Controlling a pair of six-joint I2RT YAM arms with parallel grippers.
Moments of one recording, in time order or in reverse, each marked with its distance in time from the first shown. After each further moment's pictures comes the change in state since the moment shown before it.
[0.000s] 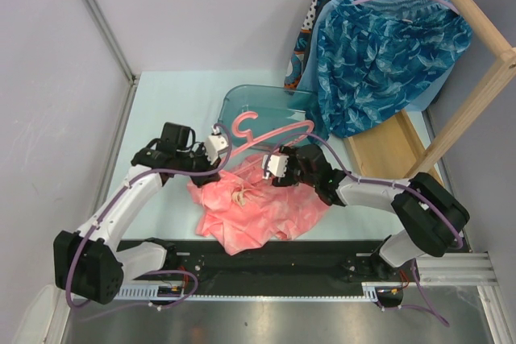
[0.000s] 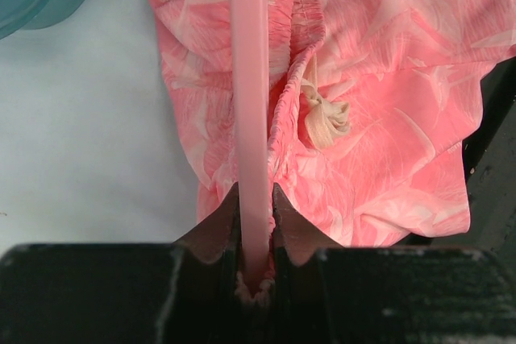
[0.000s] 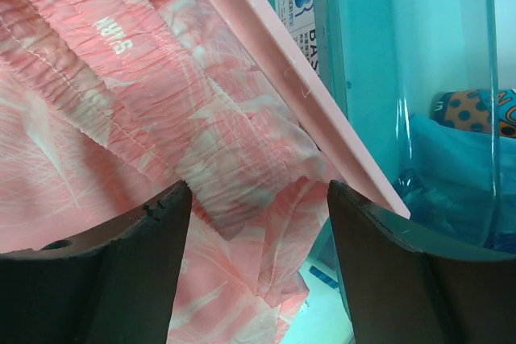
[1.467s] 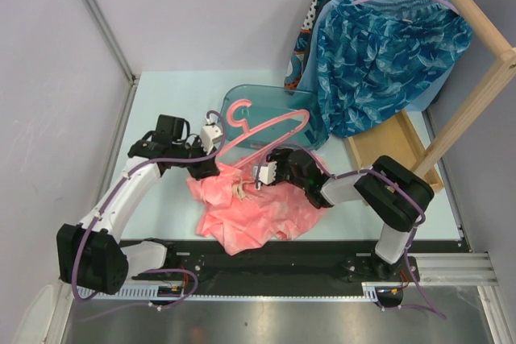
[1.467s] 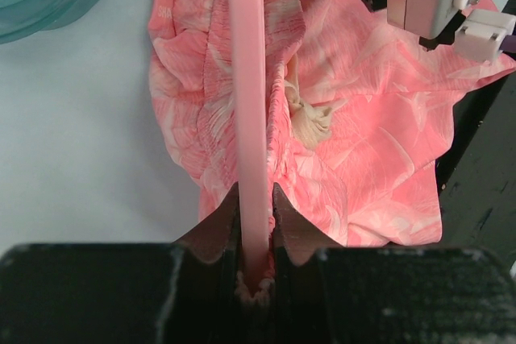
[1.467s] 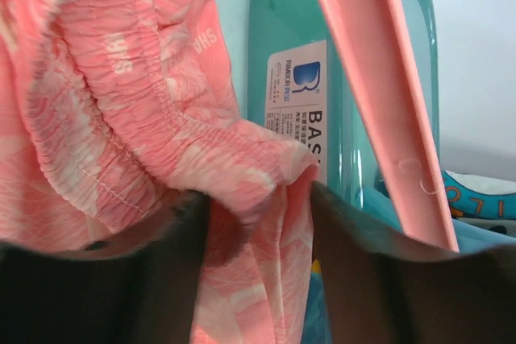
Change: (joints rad) left arm 0.068 0.062 0.071 -0.029 0.084 -0.044; right arm 0.024 0.254 -0.003 0.392 -0.027 -0.223
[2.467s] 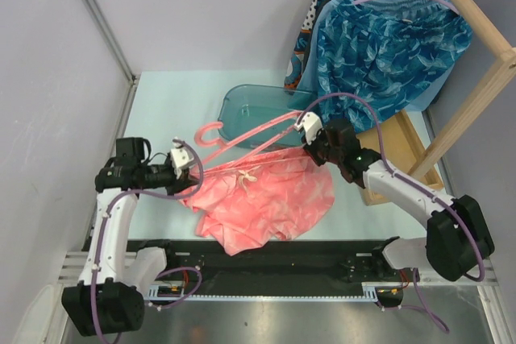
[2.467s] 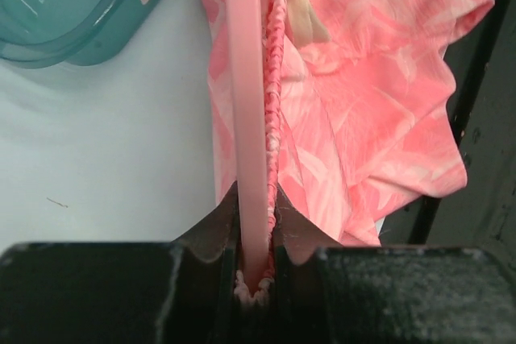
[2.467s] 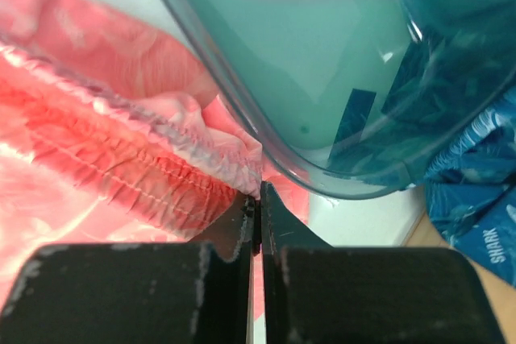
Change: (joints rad) left arm 0.334 -0.274 -0.090 -0.244 0.301 0.481; right arm -0.260 -0.454 0.158 -0.816 -0.047 0.696
